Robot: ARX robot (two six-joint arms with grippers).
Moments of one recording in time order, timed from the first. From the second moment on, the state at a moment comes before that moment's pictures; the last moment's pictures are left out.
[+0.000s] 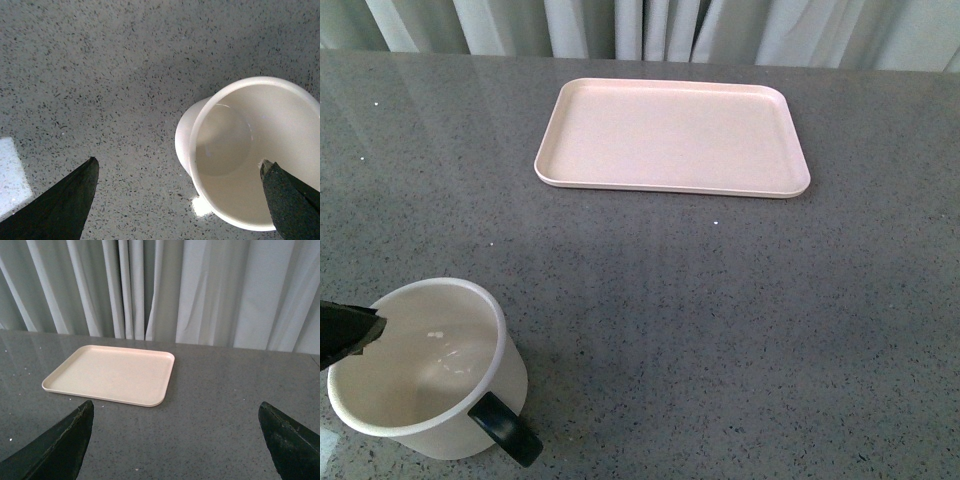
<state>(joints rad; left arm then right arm) -0.15 1.37 0.58 -0.25 0.25 0.24 0.00 0.00 0.02 0.00 0.00 -0.01</state>
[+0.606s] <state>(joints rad) -0.17 1.54 0.64 -0.20 0.22 0.27 0.00 0.00 0.02 0.00 0.00 -0.01</state>
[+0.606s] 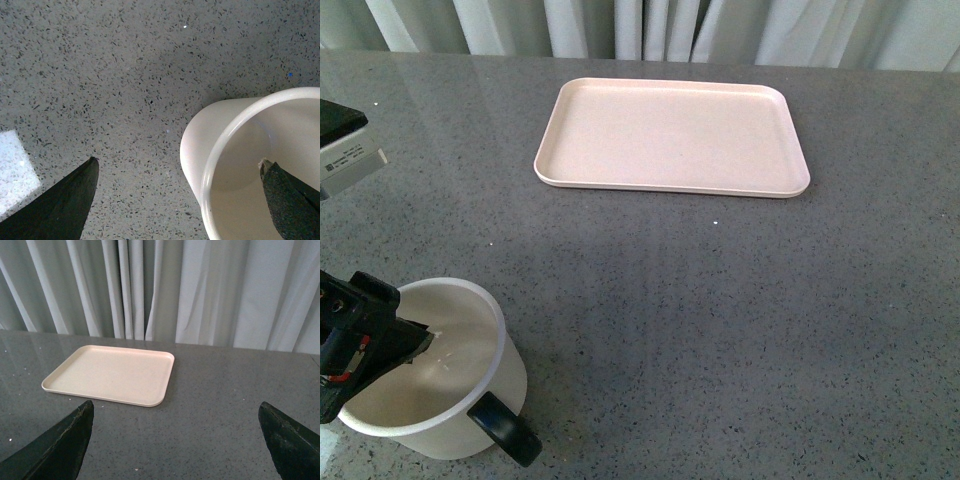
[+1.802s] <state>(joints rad) -0.25 1.59 0.91 -0.29 0.21 0.25 0.00 0.00 0.02 0.00 0.00 -0.01</state>
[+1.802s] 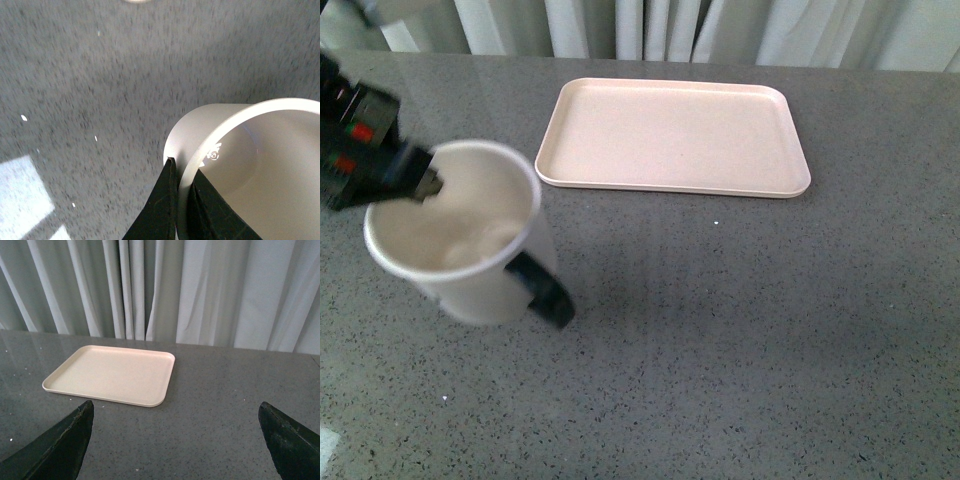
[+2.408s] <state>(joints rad) -0.39 2.17 1.77 -0.54 0.21 0.21 0.00 0.00 0.02 0.00 0.00 -0.01</state>
